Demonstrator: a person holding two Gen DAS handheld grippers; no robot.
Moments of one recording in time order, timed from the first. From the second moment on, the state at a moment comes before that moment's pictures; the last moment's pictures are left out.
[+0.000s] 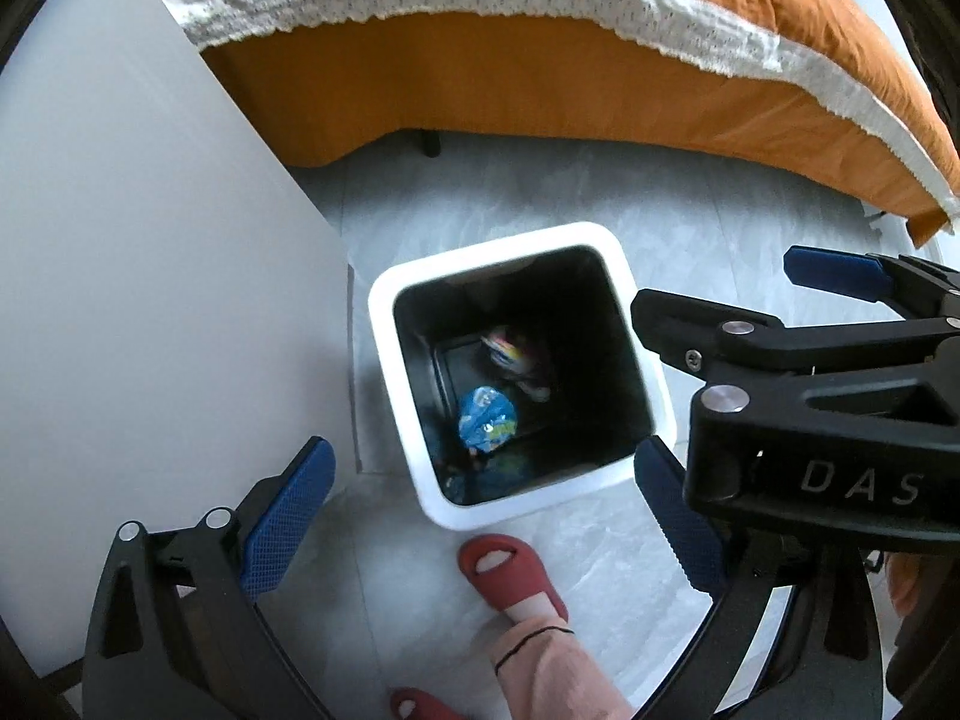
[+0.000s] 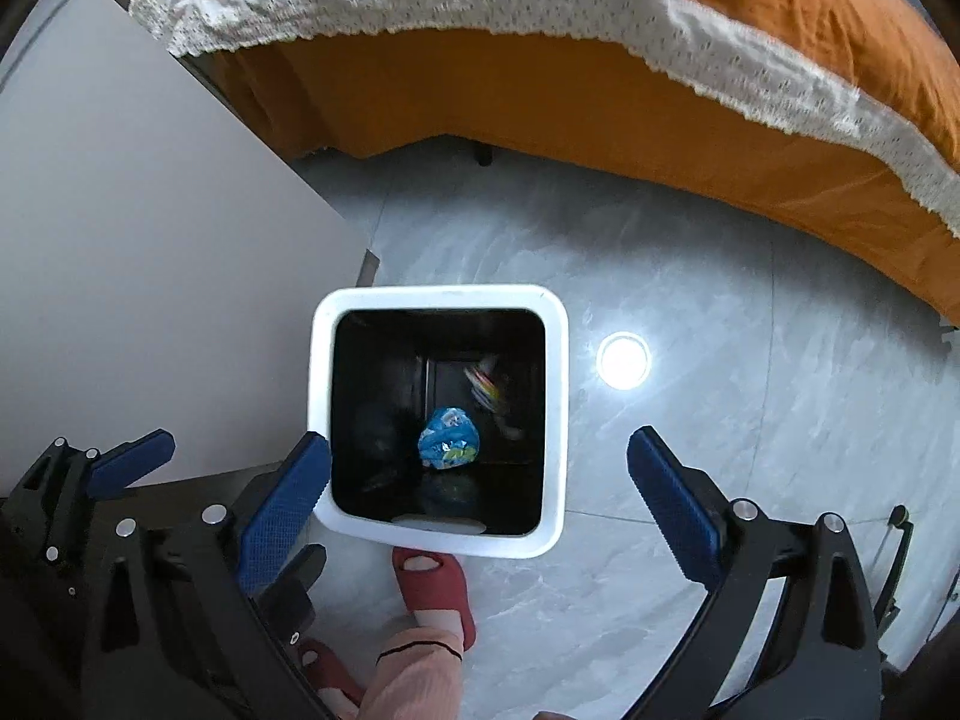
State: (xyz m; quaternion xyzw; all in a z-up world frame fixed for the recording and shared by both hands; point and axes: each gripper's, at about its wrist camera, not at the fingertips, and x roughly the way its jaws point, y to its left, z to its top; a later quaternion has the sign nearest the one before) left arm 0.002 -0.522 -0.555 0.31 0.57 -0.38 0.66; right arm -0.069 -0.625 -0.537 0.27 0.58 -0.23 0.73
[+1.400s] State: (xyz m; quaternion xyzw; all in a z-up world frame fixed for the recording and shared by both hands) left arm 0.061 -0.154 -0.136 0.05 0.34 -0.06 0.94; right arm 0.047 -0.342 -0.124 0.02 0.35 0.03 0.93
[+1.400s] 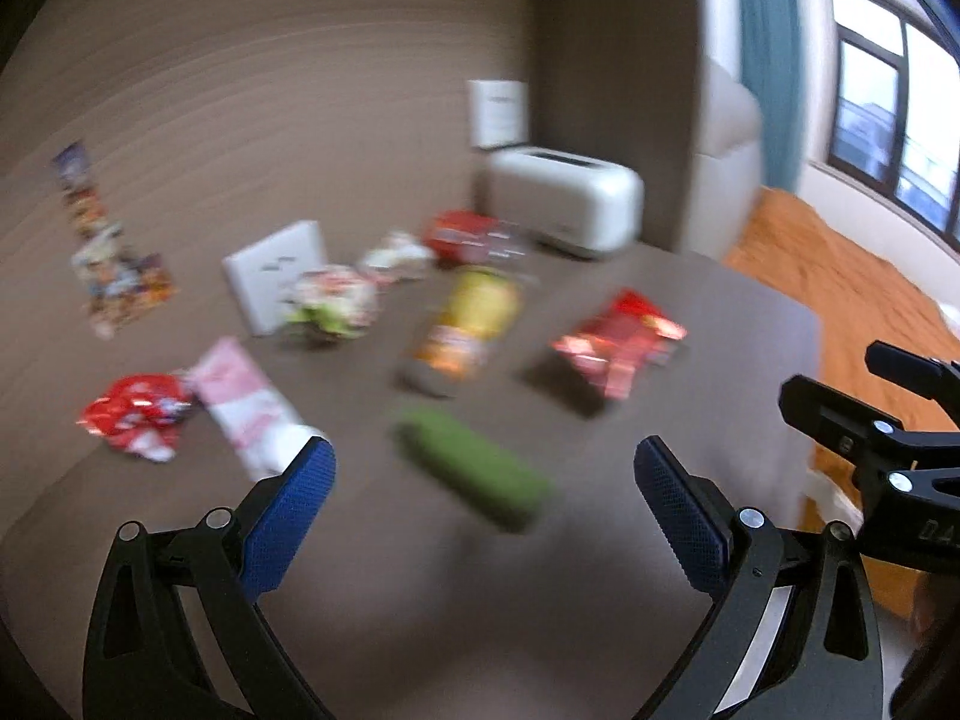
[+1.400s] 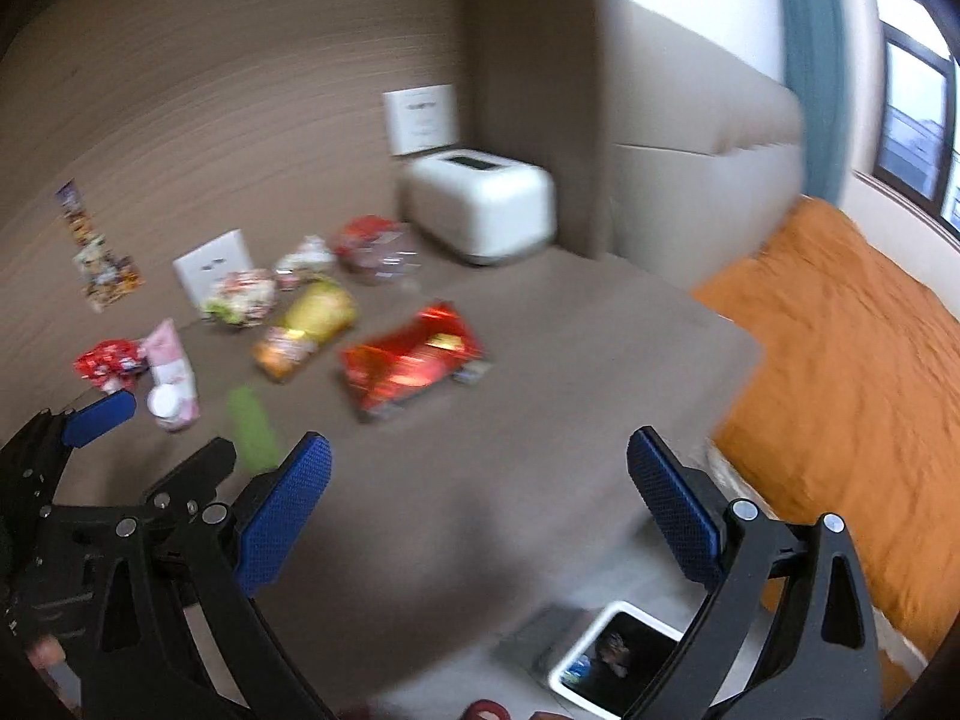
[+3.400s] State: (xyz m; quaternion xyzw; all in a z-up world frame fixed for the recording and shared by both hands) left arm 0.051 -0.177 -0.096 0.14 0.32 -0.33 0.88; right arm 0.015 -0.329 -0.118 0.03 0.39 0.01 0.92
